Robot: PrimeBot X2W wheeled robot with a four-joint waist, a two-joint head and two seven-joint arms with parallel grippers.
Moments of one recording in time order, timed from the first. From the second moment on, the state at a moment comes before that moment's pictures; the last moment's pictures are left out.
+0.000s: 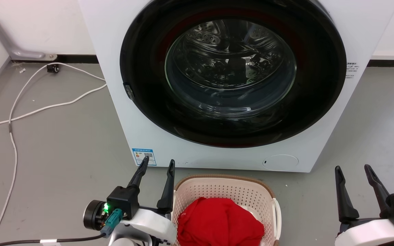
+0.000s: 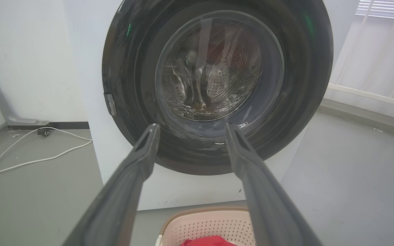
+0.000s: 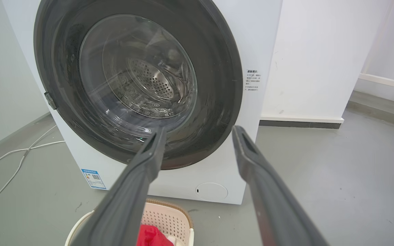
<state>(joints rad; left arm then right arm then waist) -0.10 0.05 -0.26 0.22 -0.20 -0.03 -0.26 0.12 -0.05 -0.08 -0.13 0.07 0.13 -0.05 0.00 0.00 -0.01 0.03</state>
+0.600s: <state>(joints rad) -0.23 0.05 -0.22 0.30 -0.19 -0.05 -0.26 0.02 -0.05 -0.12 0.00 0.12 0.13 -0.05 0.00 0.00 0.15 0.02</state>
